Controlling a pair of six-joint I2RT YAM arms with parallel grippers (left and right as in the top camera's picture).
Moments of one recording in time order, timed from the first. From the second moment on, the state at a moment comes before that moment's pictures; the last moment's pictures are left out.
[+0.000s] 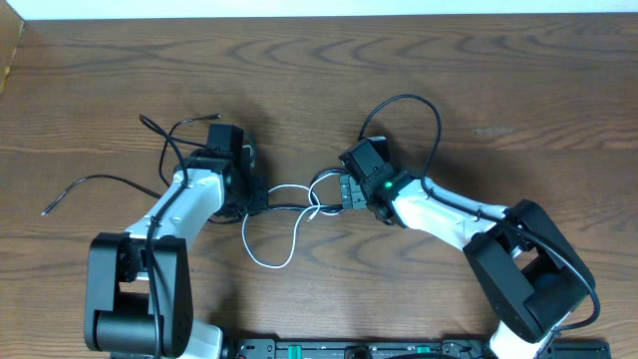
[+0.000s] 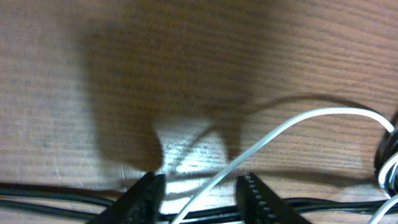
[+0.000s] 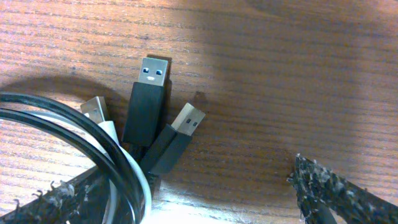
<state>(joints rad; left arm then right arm) -0.10 1.66 0.89 -0.62 0.15 -0.25 0.67 1.88 1.01 -0.30 0.21 0.51</state>
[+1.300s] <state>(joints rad) -0.02 1.66 0.83 -0.60 -0.23 -0.51 0.67 1.88 1.01 -0.31 0.21 0.51</state>
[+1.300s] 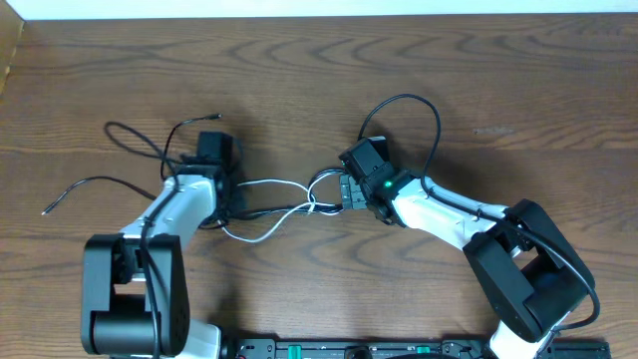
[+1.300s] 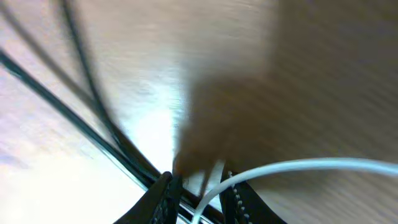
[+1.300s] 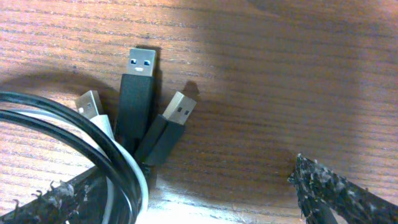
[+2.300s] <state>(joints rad) 0.32 1.65 0.84 -0.63 0.07 -0.52 0.67 1.88 1.01 -0.31 0.21 0.51</state>
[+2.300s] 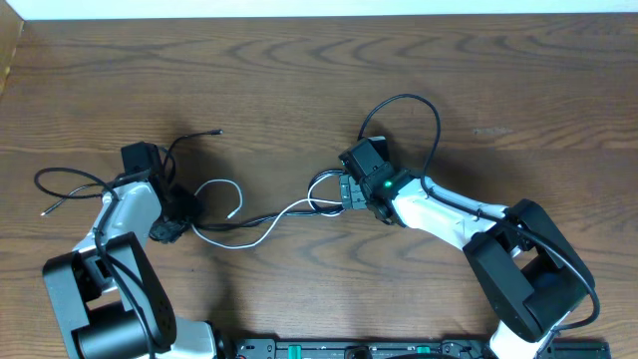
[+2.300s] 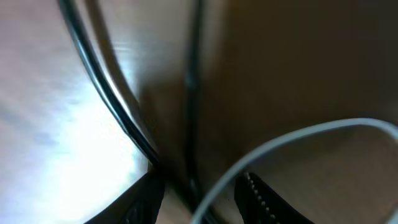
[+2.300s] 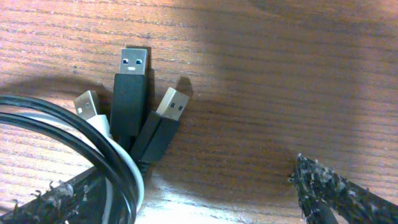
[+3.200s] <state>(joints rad) 0.16 1.27 0.80 -0.90 0.44 -0.47 0.63 1.81 1.04 -0.45 -0.09 0.36</state>
